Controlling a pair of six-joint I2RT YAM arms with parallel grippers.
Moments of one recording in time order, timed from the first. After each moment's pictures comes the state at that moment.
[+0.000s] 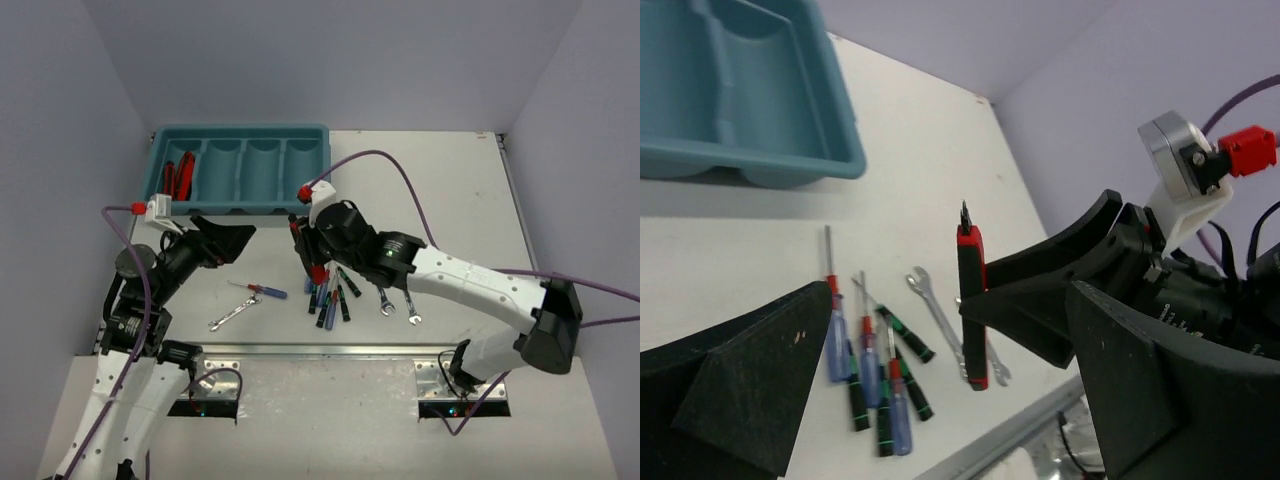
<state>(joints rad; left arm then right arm) -0.15 0.46 0.67 -0.29 0.32 -0.75 1.04 1.45 1.22 -0.32 0.28 0.33</state>
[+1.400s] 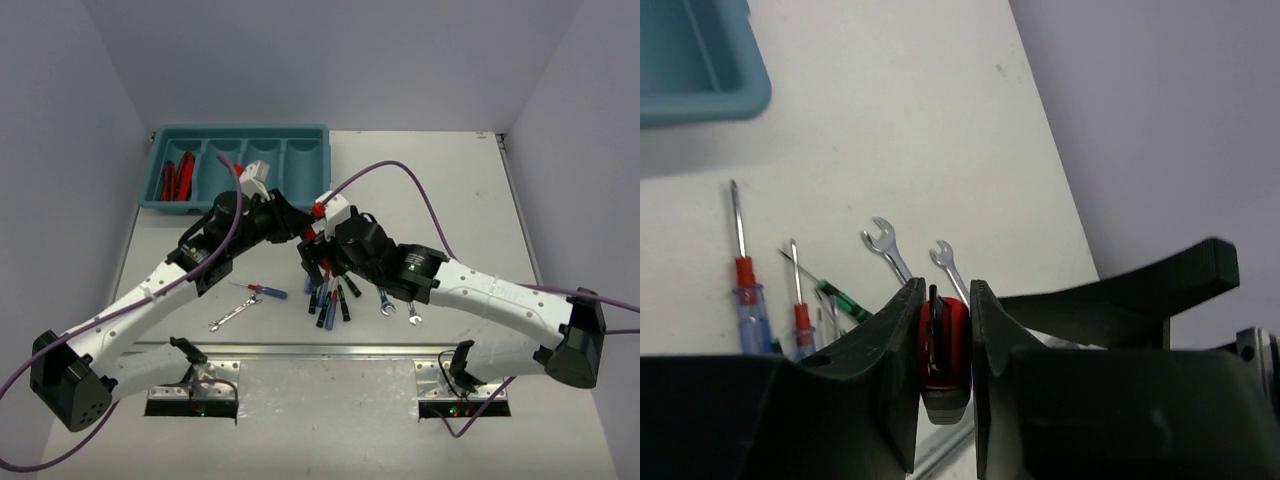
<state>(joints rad) -0.59 1.04 0.83 -0.07 0.10 -0.79 1.05 1.28 1.04 -0.29 0.28 0.19</state>
